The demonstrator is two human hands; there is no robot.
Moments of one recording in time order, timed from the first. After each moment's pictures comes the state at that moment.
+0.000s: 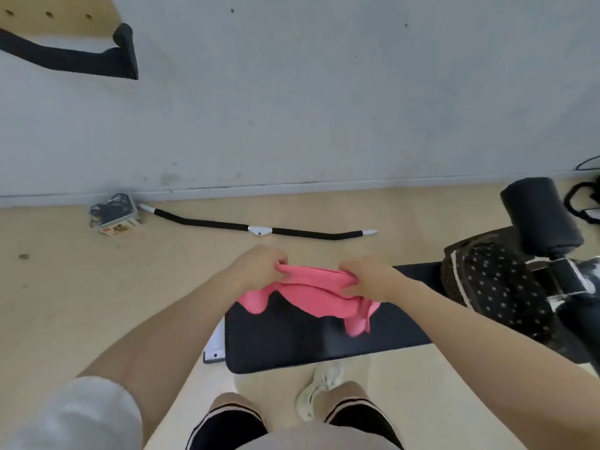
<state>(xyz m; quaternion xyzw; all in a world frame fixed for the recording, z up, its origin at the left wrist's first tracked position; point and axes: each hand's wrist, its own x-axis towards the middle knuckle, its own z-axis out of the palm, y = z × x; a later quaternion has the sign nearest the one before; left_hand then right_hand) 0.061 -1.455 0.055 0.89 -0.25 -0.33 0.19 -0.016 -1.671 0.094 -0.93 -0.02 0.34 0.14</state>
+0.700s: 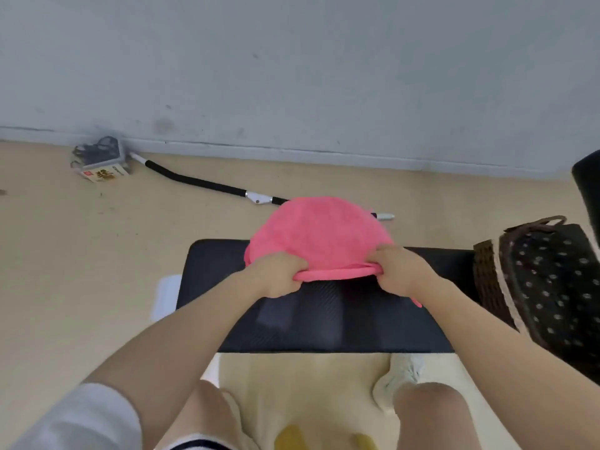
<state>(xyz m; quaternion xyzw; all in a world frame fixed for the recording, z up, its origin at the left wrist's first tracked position) -0.001 -1.538 -0.103 0.87 -0.30 -0.35 0.18 -0.033 -1.778 -0.083 -0.95 -0.05 0.28 0.07</state>
